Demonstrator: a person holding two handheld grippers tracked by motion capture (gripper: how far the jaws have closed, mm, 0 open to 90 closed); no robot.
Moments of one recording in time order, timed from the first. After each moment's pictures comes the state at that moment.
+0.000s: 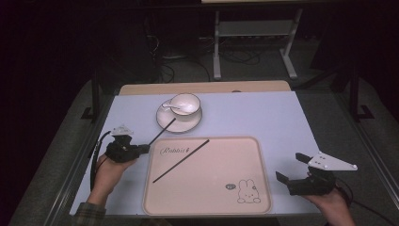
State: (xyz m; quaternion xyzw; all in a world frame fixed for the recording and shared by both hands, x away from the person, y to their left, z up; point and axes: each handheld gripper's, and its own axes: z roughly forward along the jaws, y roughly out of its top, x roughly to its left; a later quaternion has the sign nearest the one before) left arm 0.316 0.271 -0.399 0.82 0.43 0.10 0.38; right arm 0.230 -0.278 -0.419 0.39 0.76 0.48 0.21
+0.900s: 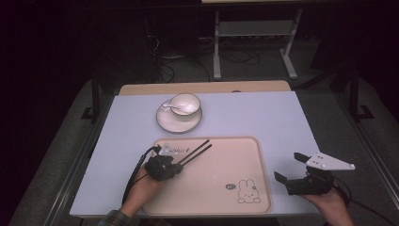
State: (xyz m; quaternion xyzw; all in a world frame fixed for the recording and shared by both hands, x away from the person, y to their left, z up) left arm 0.294 0.176 -0.435 0.88 0.34 0.08 0.31; right arm 0.231 -0.274 -0.419 0.39 0.76 0.48 0.21
